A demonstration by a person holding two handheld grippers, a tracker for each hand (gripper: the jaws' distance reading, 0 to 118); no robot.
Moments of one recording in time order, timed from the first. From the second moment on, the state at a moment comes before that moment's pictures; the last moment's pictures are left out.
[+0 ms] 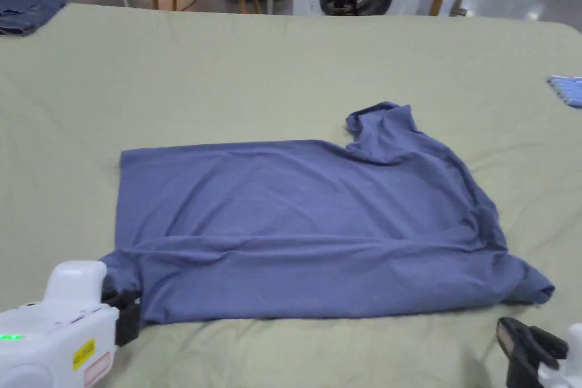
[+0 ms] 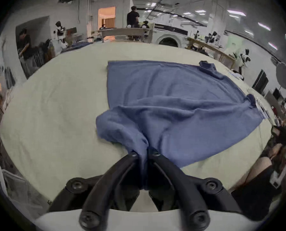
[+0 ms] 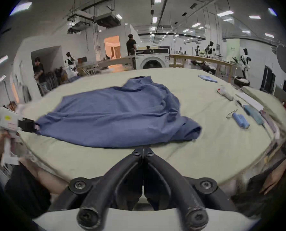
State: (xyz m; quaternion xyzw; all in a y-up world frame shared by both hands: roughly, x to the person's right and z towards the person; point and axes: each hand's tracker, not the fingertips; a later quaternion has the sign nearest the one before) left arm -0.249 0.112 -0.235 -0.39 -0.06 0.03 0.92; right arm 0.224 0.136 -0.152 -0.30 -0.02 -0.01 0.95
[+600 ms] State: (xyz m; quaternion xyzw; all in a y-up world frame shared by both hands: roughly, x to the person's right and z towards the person) left arm -0.267 0.141 -0.230 -0.38 -0.06 0.04 0.92; right arm 0.324 0.086 -0.257 -0.40 -0.03 -0.08 0.91
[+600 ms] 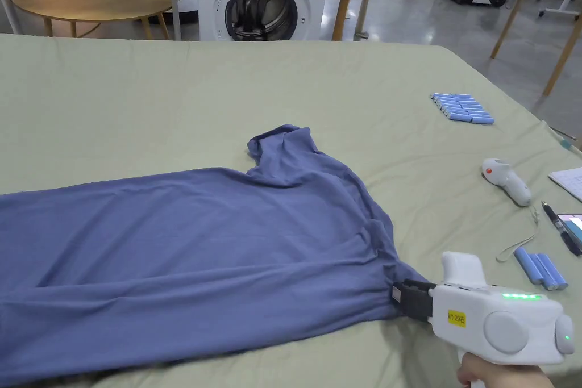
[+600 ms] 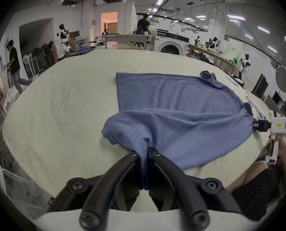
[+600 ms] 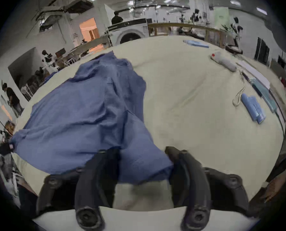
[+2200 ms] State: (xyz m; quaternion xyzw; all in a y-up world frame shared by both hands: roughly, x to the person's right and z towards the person) left arm -0.252 0.248 -0.240 -0.21 -0.10 0.00 0.97; right arm 0.182 0.244 -0.184 -0.13 0.03 0.04 0.99
